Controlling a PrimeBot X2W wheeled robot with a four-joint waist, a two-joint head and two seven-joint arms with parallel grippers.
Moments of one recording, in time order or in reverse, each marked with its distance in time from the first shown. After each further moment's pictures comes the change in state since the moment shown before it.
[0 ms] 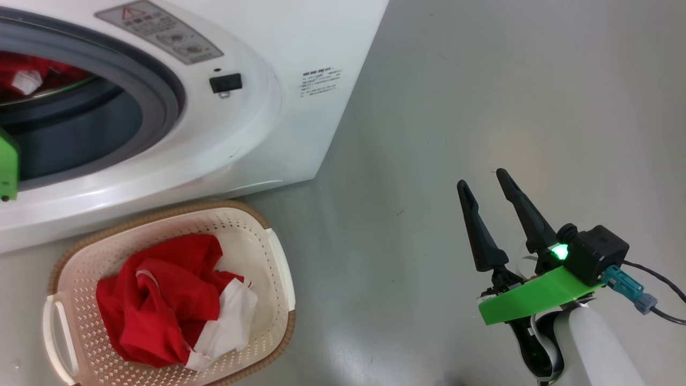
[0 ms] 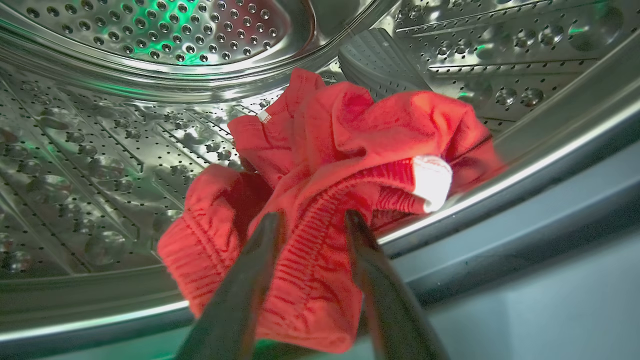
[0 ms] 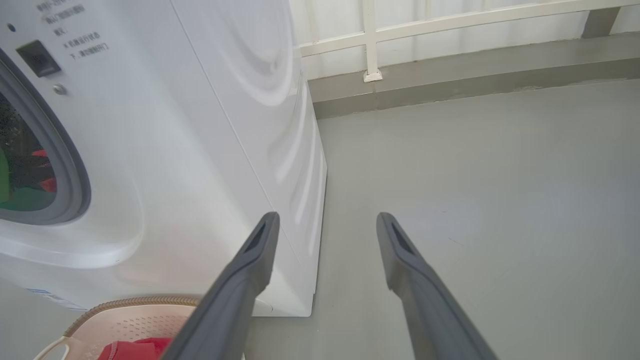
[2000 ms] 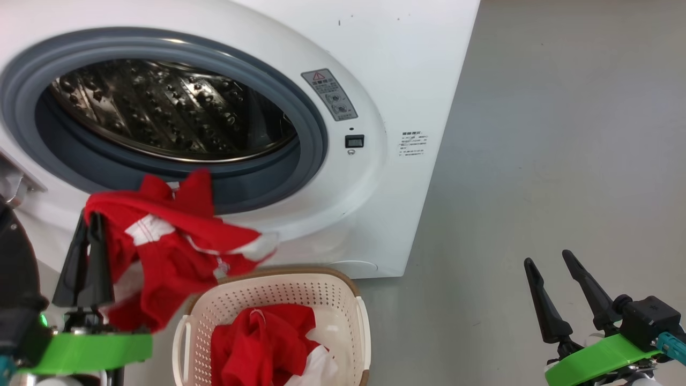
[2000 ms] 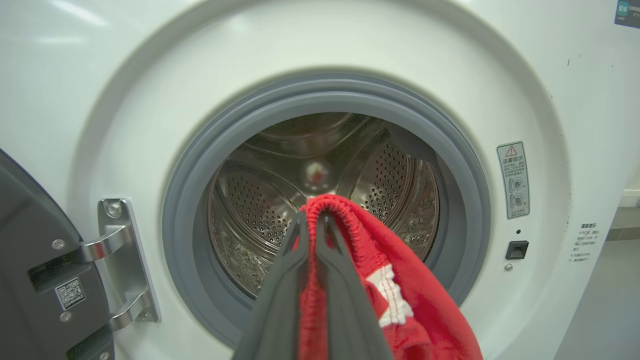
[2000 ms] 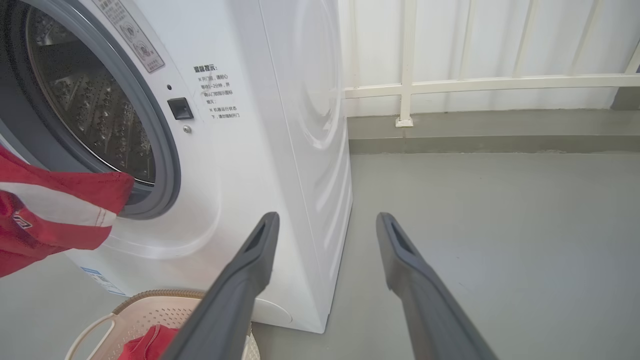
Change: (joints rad) left arm 1.032 -0.288 0.411 -1.274 -0.227 -0.045 -0.116; right arm 0.237 -0.136 -0.098 0.014 0.010 0.000 0.000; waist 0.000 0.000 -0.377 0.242
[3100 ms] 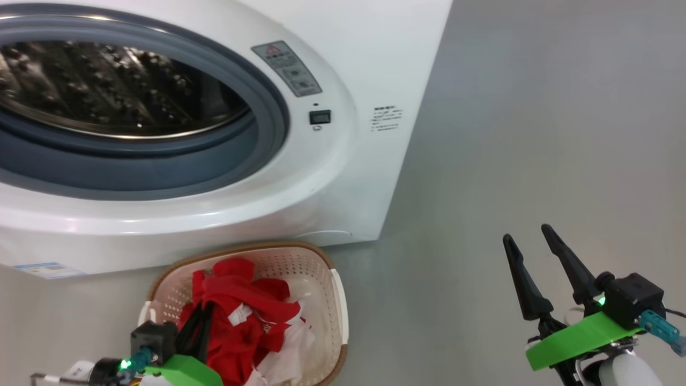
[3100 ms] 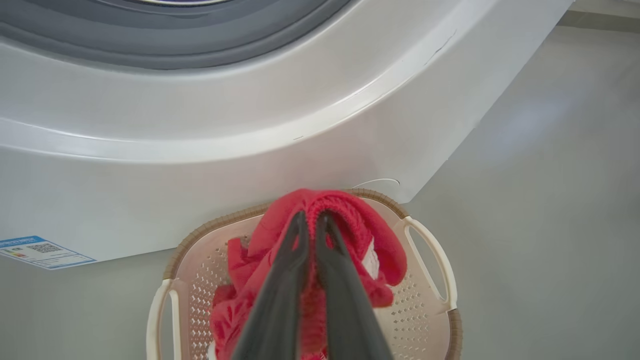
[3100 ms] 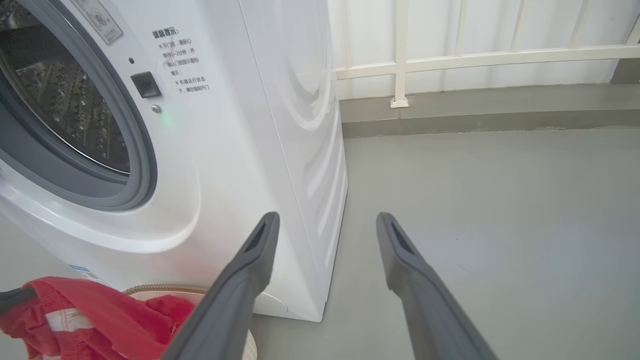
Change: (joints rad) left arm -0.080 -0.036 -0.243 0.606 0.052 -0.025 0.000; right arm -0.070 0.018 0.044 -0.011 0.000 0.000 0.000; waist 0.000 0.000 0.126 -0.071
